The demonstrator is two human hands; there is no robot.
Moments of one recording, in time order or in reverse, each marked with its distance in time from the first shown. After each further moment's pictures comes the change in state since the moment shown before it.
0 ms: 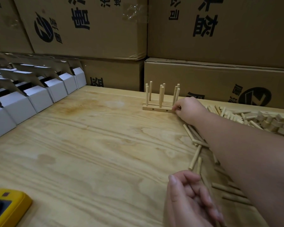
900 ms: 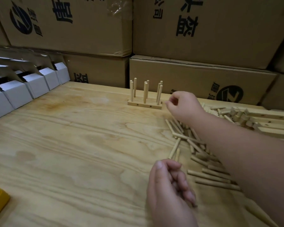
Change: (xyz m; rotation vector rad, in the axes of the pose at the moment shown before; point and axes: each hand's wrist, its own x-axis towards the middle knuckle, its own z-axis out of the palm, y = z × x) left_hand -0.008 -0.018 -0.006 0.046 -0.108 0.119; right_hand -0.059 -0.002 -0.037 0.214 0.188 0.041
